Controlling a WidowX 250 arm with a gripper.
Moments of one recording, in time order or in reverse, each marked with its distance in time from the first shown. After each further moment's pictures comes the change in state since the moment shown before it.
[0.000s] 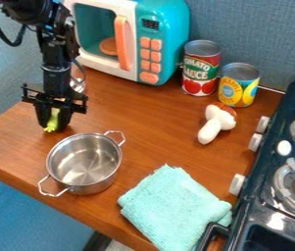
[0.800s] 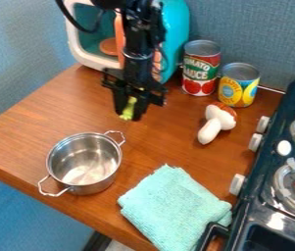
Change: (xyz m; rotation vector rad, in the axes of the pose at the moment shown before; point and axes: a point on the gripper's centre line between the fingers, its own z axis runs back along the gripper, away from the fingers) arm -0.011 -0.133 0.060 -0.078 -0.144 -0.315
